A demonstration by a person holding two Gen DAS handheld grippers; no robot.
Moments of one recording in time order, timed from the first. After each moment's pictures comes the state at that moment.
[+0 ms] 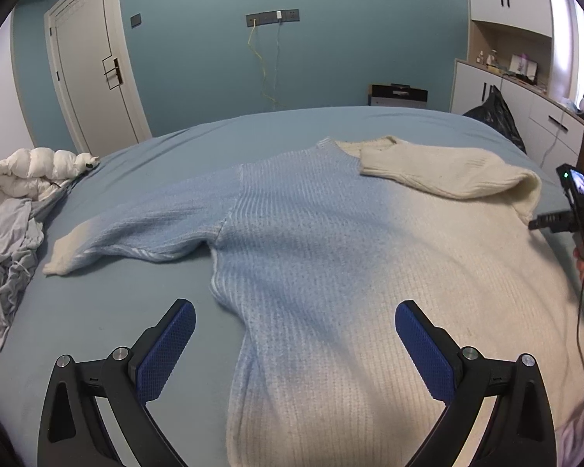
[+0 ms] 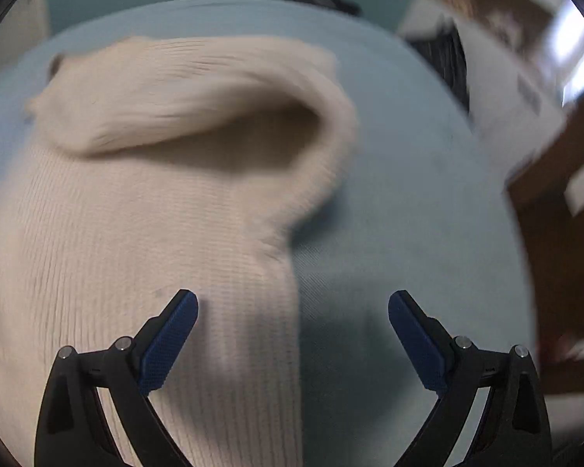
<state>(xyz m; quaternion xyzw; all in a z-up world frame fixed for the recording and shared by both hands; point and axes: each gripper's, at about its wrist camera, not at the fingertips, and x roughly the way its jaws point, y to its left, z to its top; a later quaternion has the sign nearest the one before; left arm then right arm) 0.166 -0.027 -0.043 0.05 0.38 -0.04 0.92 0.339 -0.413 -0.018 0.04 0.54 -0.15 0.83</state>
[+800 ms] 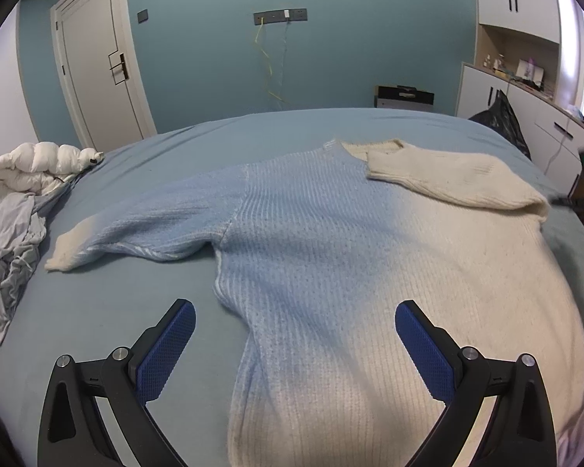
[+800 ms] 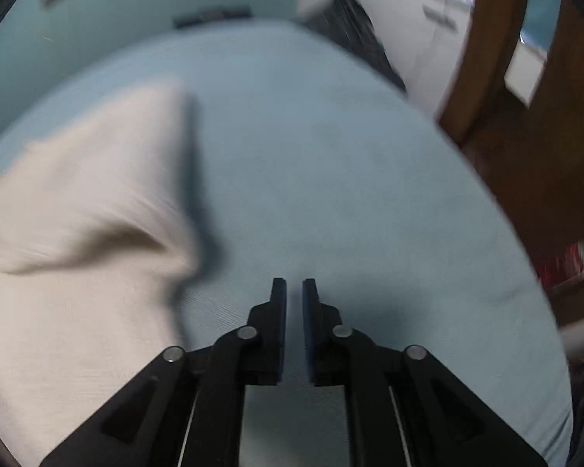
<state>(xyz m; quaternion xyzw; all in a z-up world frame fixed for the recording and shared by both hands) 0.170 -0.022 -0.038 0.04 0.38 -0.03 0.92 0.309 -0.409 0.037 0.06 0.44 -0.23 0.86</state>
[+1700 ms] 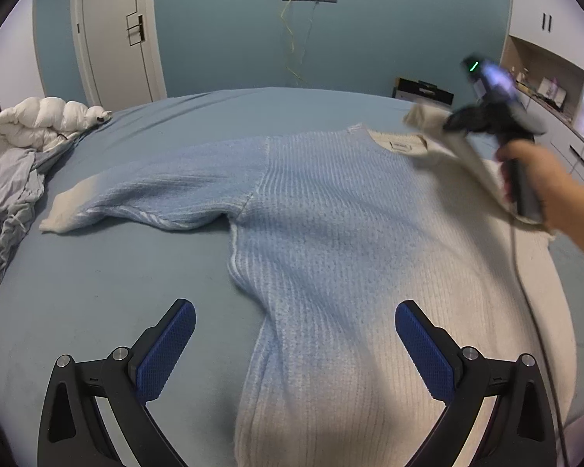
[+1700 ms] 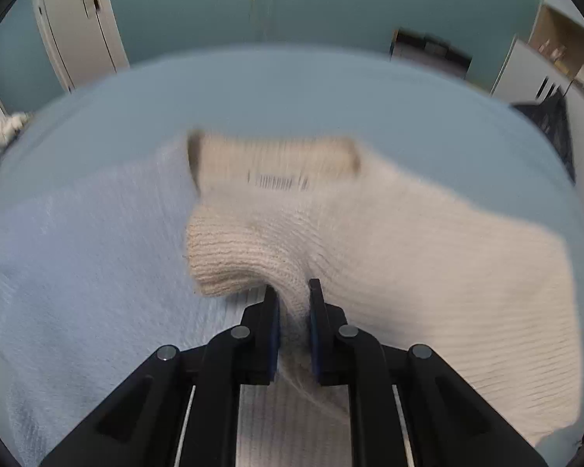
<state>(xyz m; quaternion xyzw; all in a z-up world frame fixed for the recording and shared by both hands) 0.187 0.010 -0.052 -0.01 0.42 -0.01 0.91 0.480 -0.160 0.070 -0.02 0.46 -0.01 0.89</state>
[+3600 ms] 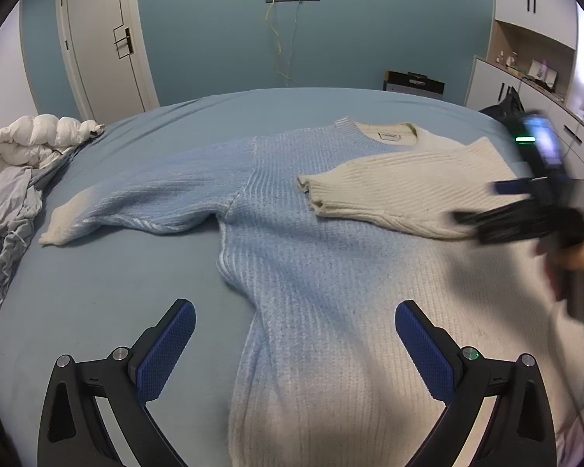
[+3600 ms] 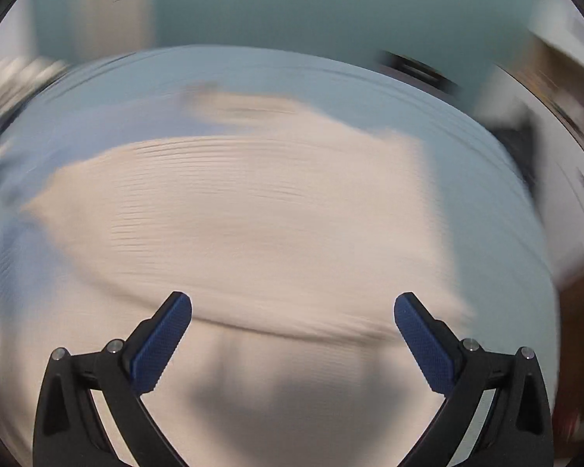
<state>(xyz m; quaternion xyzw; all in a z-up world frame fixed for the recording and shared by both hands) 0.178 -0.008 -0.057 0.02 0.42 -0.02 0.91 0.301 -0.134 0.125 -0.13 0.47 0.08 0.87</state>
